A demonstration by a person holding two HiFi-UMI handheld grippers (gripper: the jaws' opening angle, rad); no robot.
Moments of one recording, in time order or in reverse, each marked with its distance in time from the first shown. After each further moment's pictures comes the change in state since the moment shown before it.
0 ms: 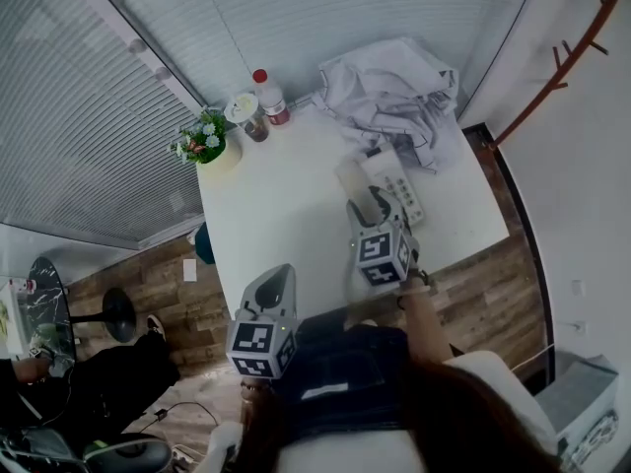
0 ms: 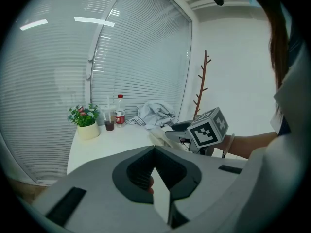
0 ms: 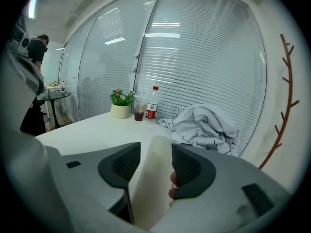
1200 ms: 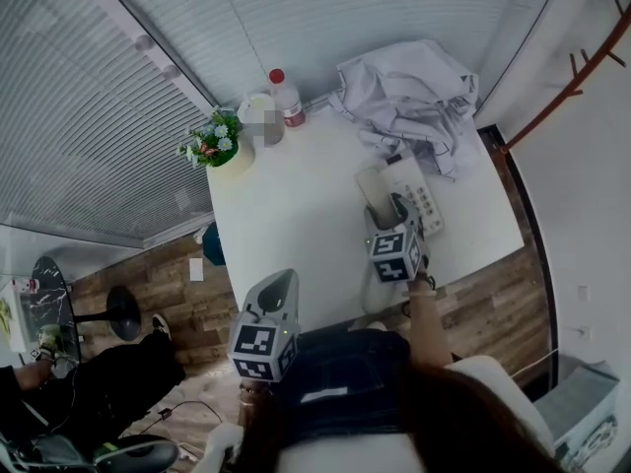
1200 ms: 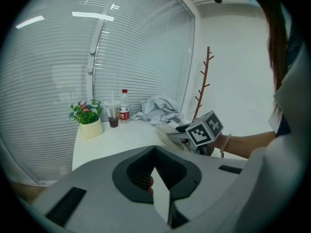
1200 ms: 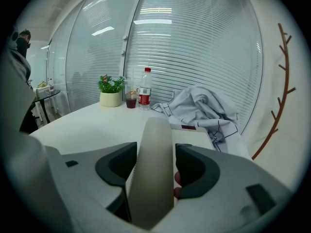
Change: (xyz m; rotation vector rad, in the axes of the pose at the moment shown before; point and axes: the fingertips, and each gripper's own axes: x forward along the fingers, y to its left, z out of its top) left arm 0.010 0.039 -0.007 0.009 0.060 -0.012; right arm 0.043 -0.004 -0.043 0.089 0.134 -0.060
